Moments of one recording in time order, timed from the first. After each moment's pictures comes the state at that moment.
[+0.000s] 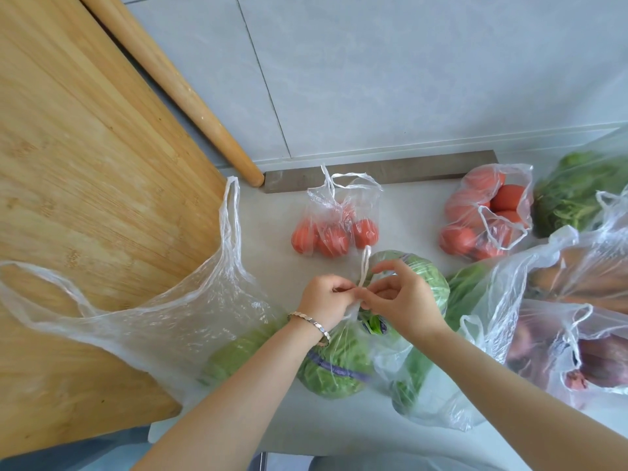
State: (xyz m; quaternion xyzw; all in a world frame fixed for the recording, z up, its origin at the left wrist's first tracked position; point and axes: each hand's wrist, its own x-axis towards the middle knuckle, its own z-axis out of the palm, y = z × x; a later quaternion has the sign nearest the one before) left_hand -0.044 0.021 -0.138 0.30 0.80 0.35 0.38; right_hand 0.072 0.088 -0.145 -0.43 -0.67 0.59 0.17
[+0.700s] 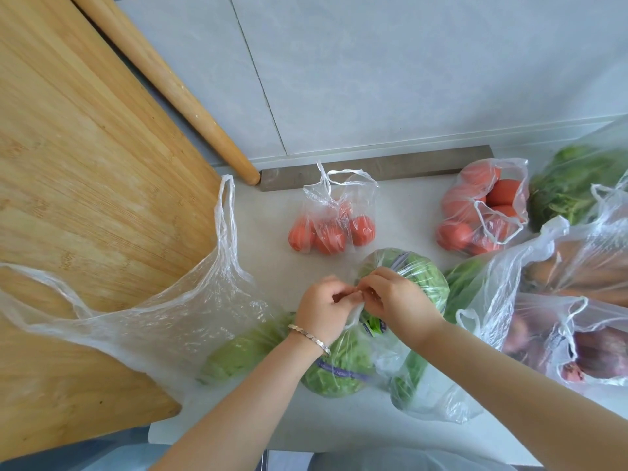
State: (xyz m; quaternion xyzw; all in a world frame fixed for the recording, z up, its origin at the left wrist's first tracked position) left_hand -0.034 0.009 -0.144 0.37 0.80 0.36 0.30; right_hand 0.071 0.092 -0.158 -0.25 -0.90 0.31 0.15
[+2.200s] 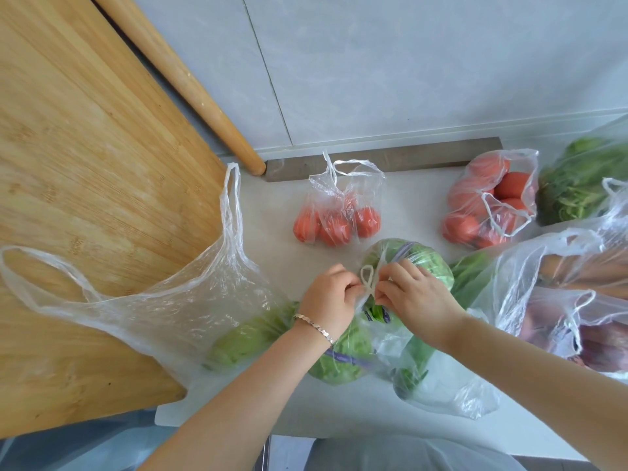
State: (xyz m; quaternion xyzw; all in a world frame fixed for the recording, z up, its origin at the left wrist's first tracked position) left_hand -0.036 0.005 -0.149 0.46 0.82 0.24 0.22; right_hand 0.097 0.103 -0.161 -0.15 -0.98 0.10 0.13
